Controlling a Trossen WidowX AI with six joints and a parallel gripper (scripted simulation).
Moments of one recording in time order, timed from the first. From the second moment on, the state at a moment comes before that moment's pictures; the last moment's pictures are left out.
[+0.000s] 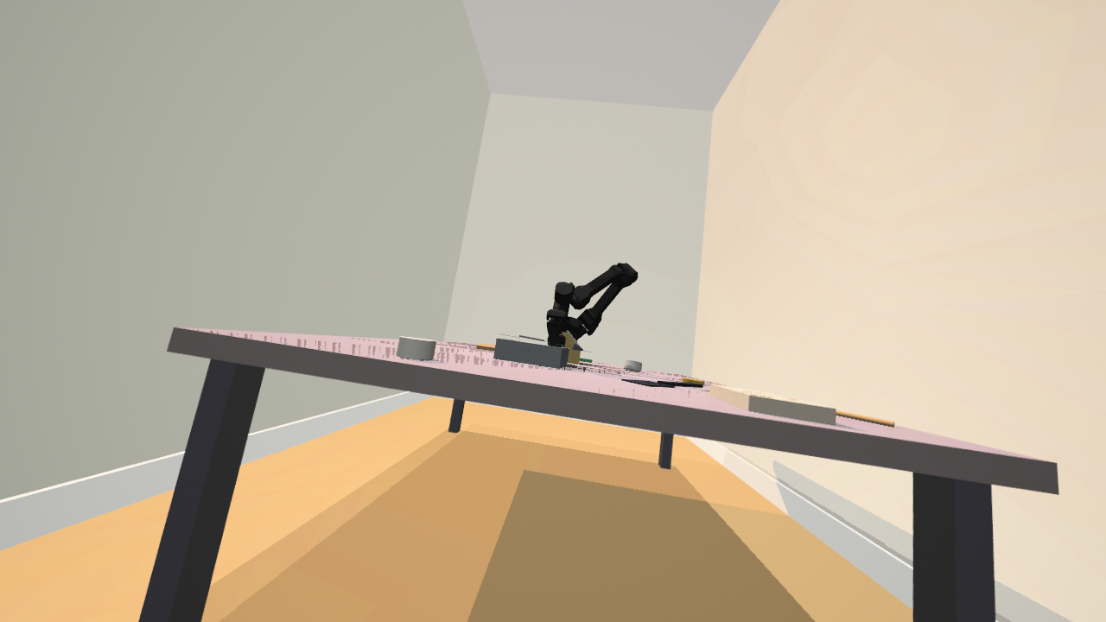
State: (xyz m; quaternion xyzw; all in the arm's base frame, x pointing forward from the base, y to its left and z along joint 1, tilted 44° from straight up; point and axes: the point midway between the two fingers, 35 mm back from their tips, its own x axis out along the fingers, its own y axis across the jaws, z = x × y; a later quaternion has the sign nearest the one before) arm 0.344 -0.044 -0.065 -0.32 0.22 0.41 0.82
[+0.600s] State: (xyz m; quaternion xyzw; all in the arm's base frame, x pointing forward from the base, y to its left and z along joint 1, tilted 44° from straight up) arm 0.348 -0.037 -0.070 -0.32 0.22 0.41 0.82
